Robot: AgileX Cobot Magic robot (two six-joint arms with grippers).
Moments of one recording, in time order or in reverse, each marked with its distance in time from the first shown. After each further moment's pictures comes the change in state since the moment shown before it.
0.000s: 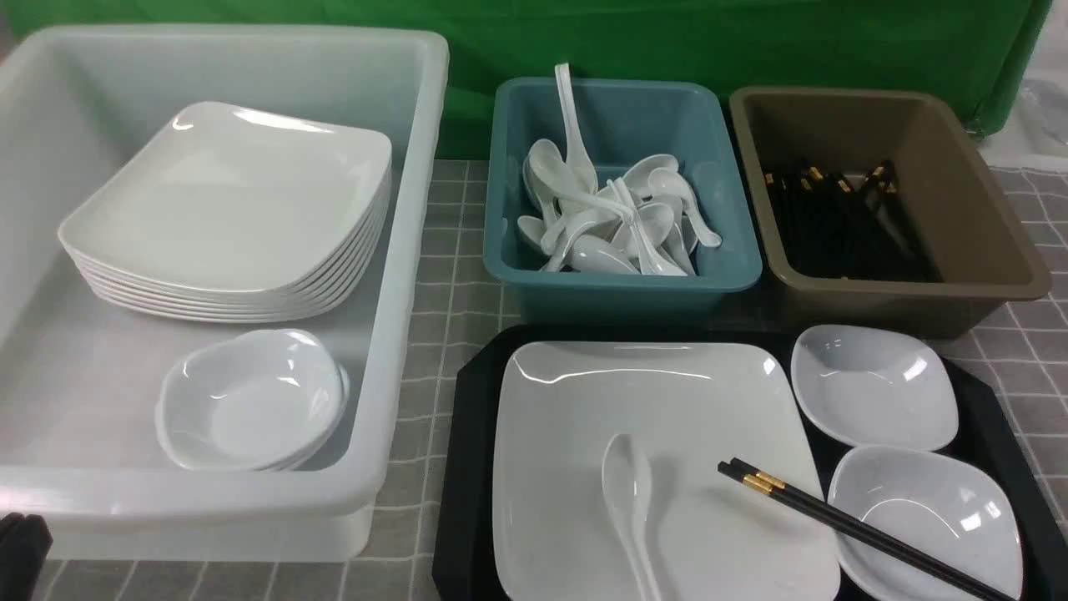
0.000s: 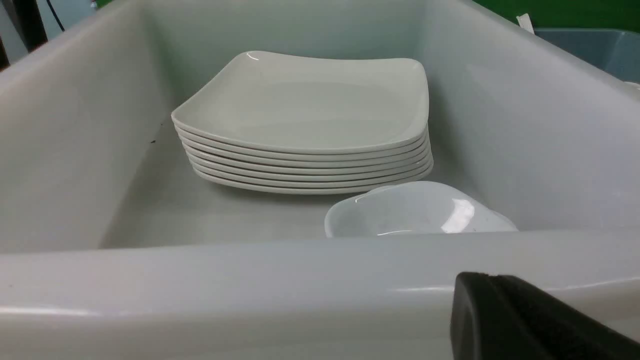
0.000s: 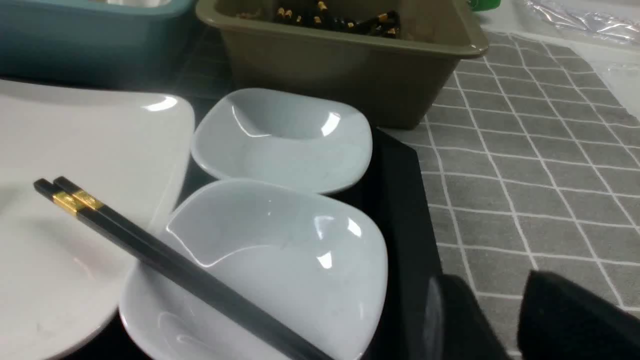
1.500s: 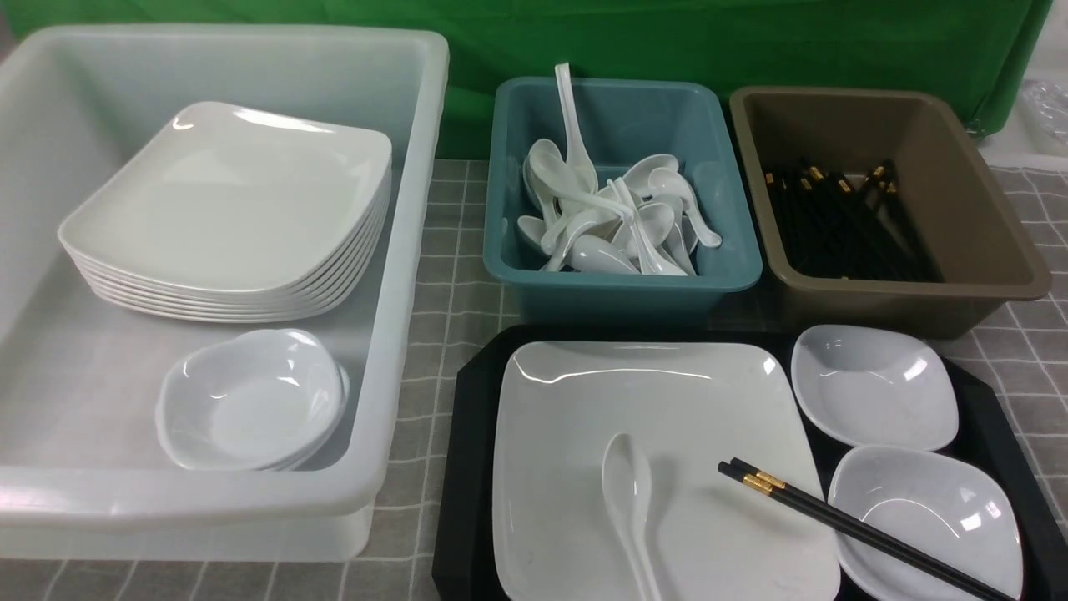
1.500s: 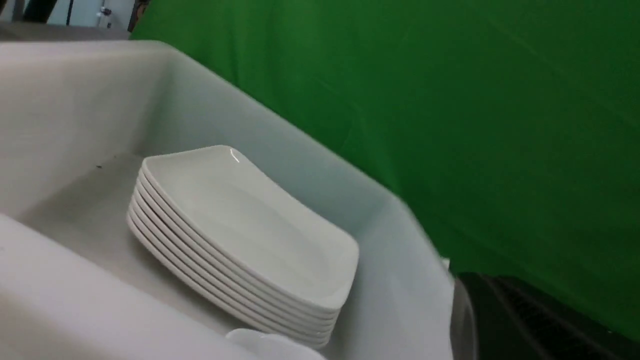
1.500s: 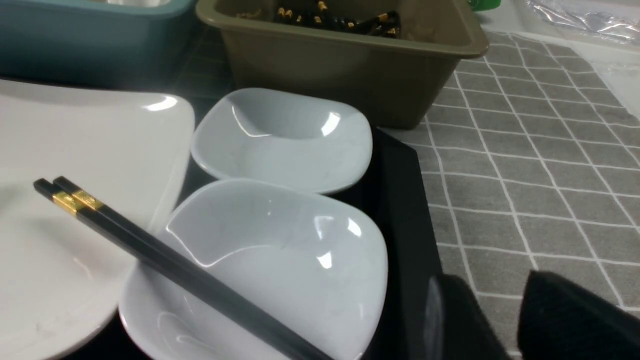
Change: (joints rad) right arm 0.000 0.000 0.000 0.000 0.000 0.000; left arm 0.000 0.000 0.000 -0.352 -0.300 -0.305
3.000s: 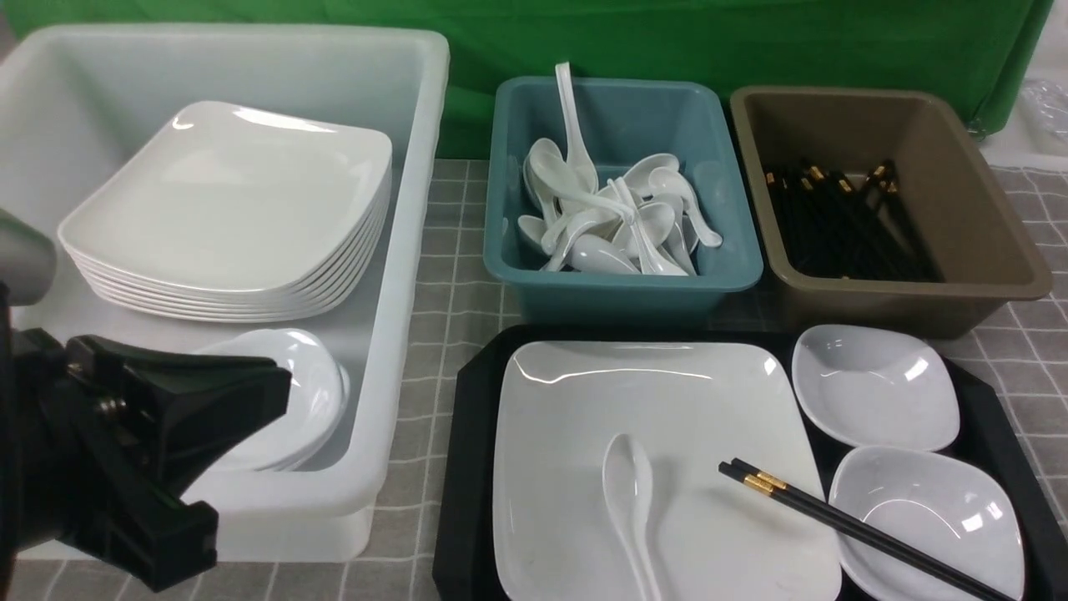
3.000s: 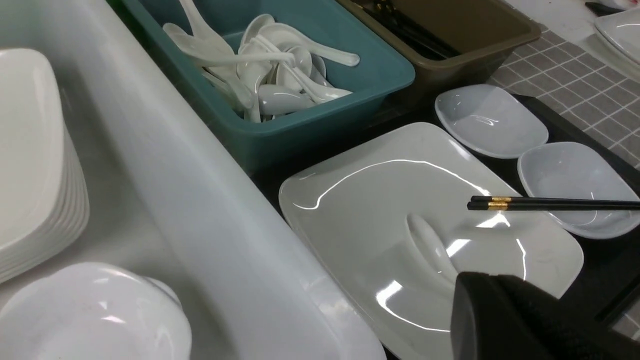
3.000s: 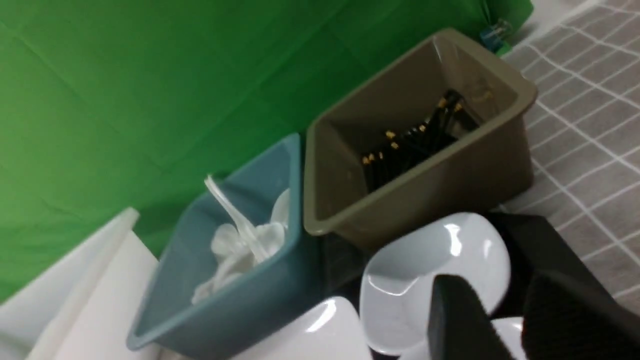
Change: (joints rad) right arm 0.008 0.000 0.000 0.268 -0.231 0.496; left arm -0.372 0.683 -0.657 0.068 0.639 0.510
